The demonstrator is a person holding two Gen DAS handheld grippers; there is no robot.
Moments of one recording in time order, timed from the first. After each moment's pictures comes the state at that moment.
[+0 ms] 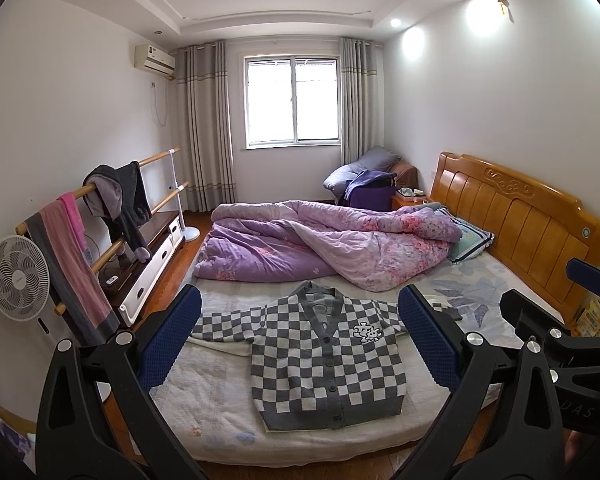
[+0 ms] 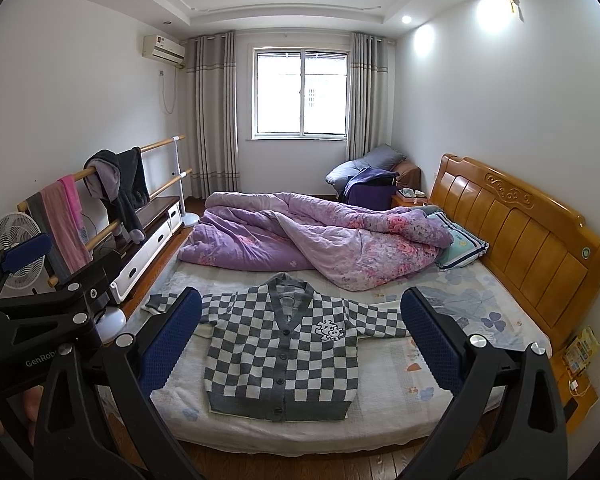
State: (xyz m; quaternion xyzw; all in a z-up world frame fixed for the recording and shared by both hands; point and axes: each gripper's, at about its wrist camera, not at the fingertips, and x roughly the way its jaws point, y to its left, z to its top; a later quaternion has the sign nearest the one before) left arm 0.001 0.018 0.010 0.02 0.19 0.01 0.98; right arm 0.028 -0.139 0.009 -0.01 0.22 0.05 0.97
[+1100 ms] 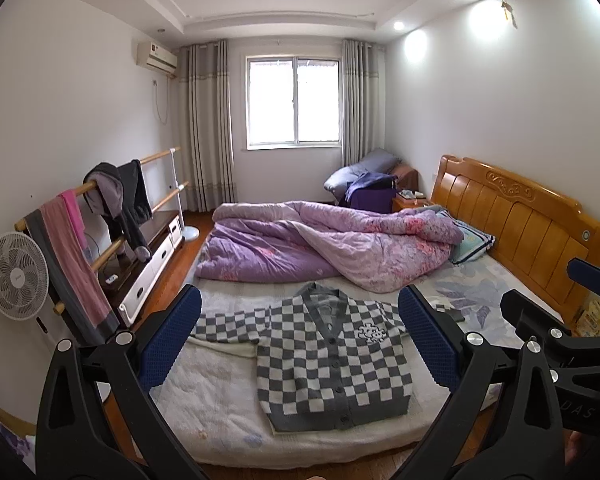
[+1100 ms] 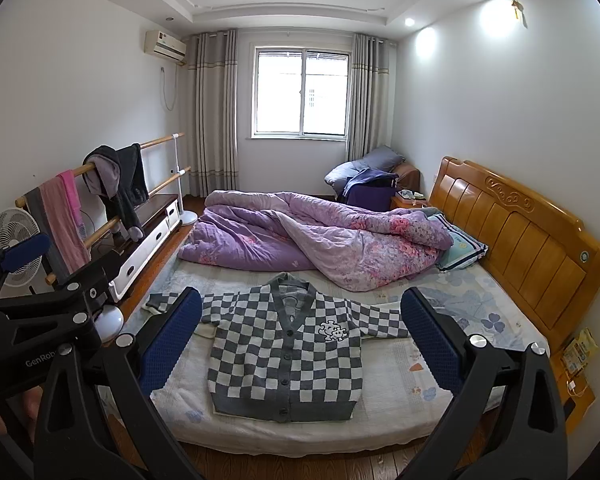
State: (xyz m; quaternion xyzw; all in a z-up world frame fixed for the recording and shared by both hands) left arm 0.002 0.037 0.001 0.02 0.19 0.00 0.98; right arm 0.029 -0.135 0.006 -0.02 0.22 0.05 0.97
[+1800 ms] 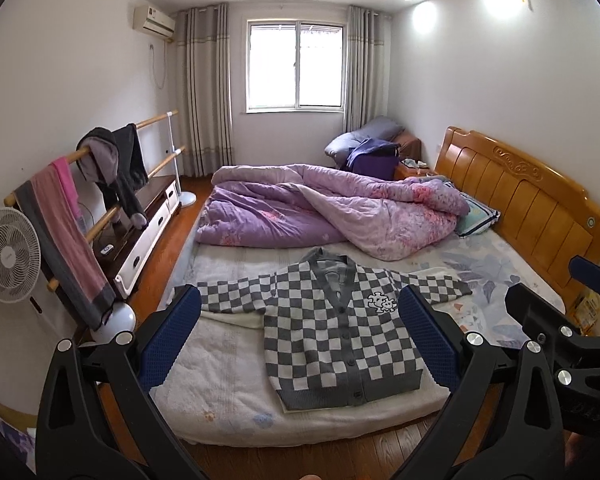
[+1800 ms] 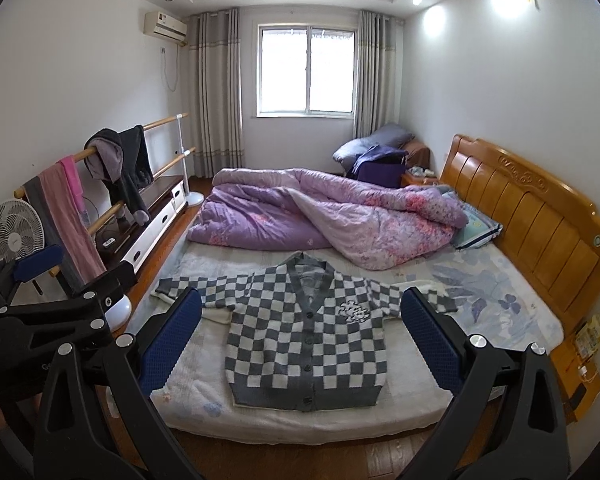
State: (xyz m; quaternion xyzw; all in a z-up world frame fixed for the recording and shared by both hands) left arm 0.057 0.094 -0.047 0.00 0.26 0.00 0.97; right arm 0.081 -0.089 -0.037 -0.01 0.26 0.07 0.96
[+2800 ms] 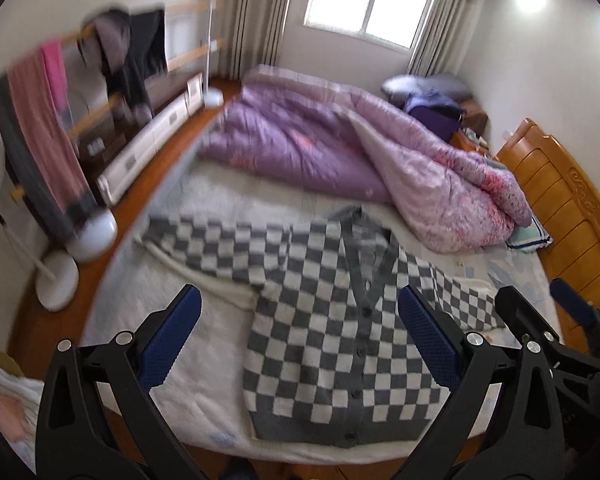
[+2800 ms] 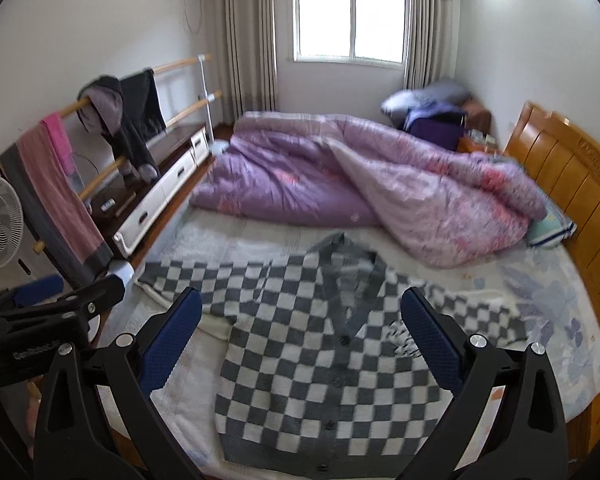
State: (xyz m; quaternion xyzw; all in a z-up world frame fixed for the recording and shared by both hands) left arm 0.398 0.205 -0.207 -0.14 0.42 0.06 0.89; right arm 0.408 -0.002 -0.183 -0.03 0.36 0.13 0.92
